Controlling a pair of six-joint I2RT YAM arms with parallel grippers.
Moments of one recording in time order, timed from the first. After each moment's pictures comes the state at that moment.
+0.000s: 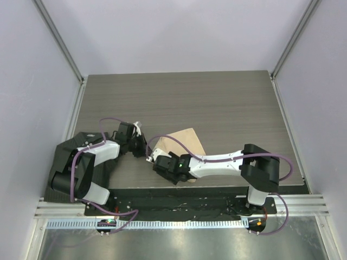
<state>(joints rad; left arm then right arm) -0.32 1.47 0.58 -0.07 0.42 -0.63 1.28 1.72 1.08 -0.52 0.38 0.20</state>
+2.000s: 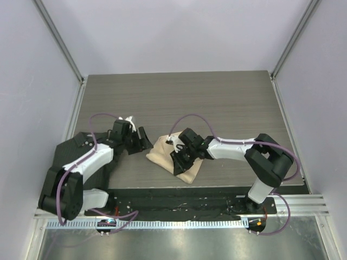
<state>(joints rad) -0.32 1.29 0.61 -0.21 0.26 -0.60 0.89 1.67 0.86 -0.23 -0.43 0.19</state>
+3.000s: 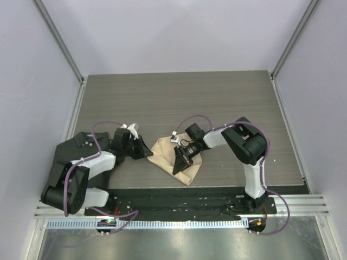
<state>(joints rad) -0.32 1.30 0.41 0.12 0.38 -0.61 0.66 2.02 0.93 -0.10 -1.15 0.26</state>
